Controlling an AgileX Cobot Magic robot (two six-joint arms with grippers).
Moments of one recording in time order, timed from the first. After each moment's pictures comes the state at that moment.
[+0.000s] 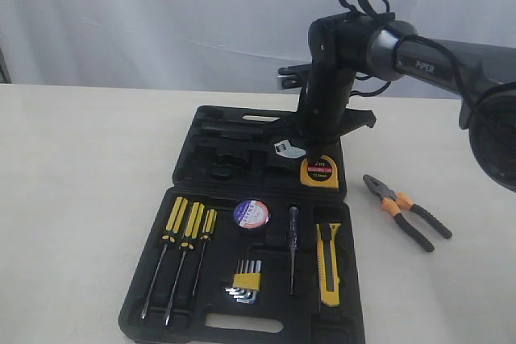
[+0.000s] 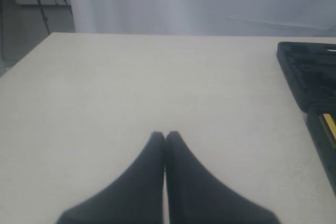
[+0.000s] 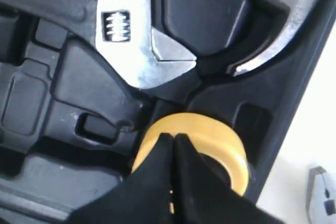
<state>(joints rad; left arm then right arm) 0.07 0.00 0.00 0.00 0.35 0.01 0.00 2.35 -1.99 -0.07 1.09 0.21</state>
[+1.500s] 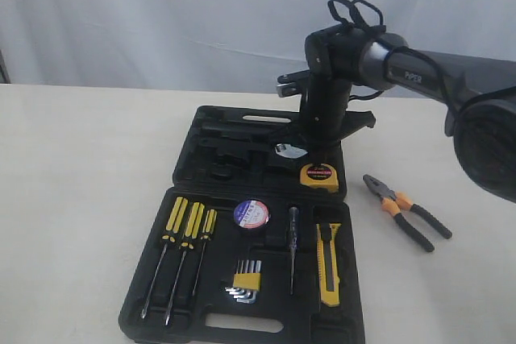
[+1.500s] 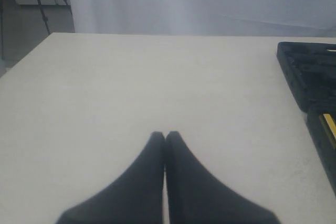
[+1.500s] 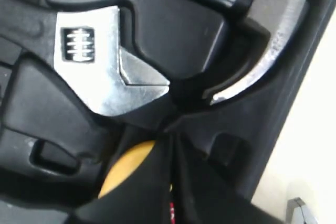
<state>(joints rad) 0.07 0.00 0.00 0.00 0.35 0.01 0.01 2.41 -2.01 -0.12 1.07 0.19</state>
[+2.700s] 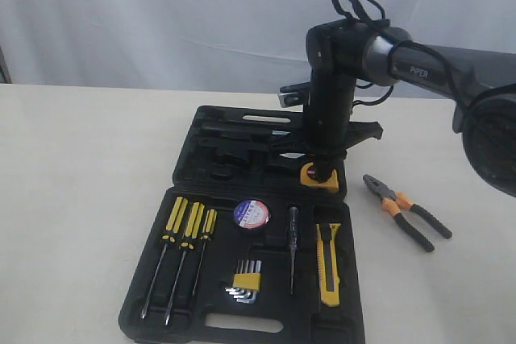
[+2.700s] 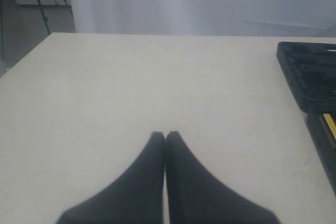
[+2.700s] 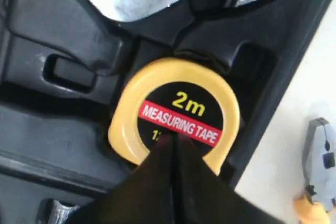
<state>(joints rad) 0.07 0.00 0.00 0.00 0.35 0.01 0.01 2.37 -1.99 -0.08 1.22 0.18</state>
